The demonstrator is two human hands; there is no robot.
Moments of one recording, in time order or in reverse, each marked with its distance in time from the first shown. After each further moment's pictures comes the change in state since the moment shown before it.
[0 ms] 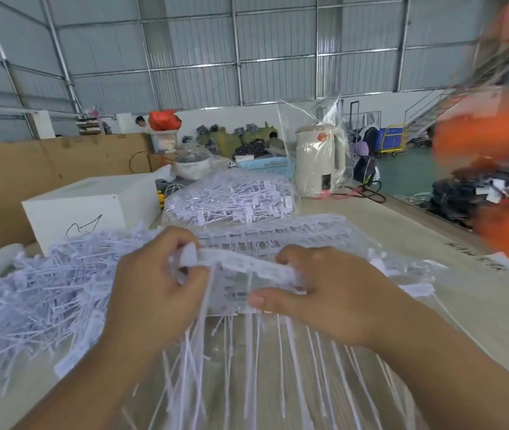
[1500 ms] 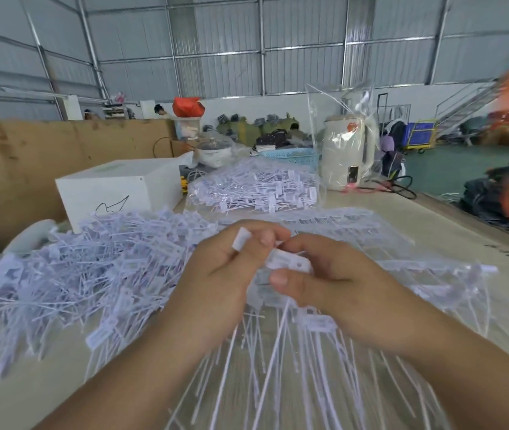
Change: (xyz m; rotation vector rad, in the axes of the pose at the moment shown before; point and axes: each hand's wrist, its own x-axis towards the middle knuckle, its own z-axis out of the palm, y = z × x) left_hand -0.013 0.034 0.013 -0.648 -0.270 -0.241; right_hand 0.008 -0.014 0.023 0.793 -0.050 -0.175
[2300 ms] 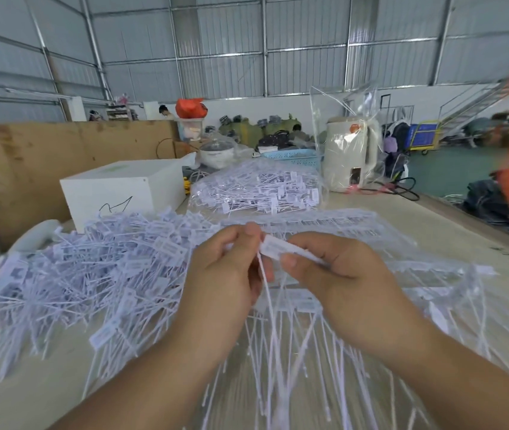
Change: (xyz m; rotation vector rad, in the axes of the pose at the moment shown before) left_hand 0.001 -0.001 0.011 -0.183 0.221 -0.142; right_hand 0.001 0.001 0.008 -0.066 0.224 -0.070
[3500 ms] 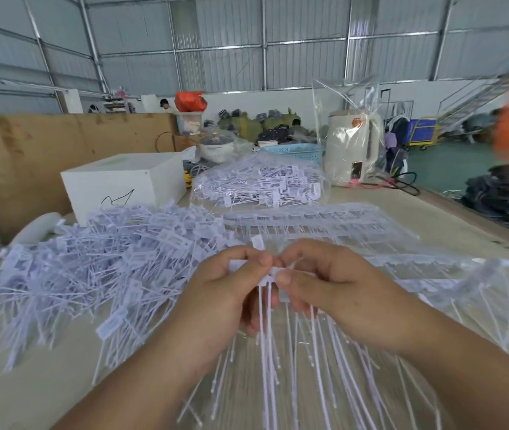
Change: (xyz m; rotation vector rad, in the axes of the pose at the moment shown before) left_hand -0.014 -0.011 -0.027 0.020 -0.218 -0.210; right_hand 0.001 0.017 0.002 0.100 -0.289 0.063
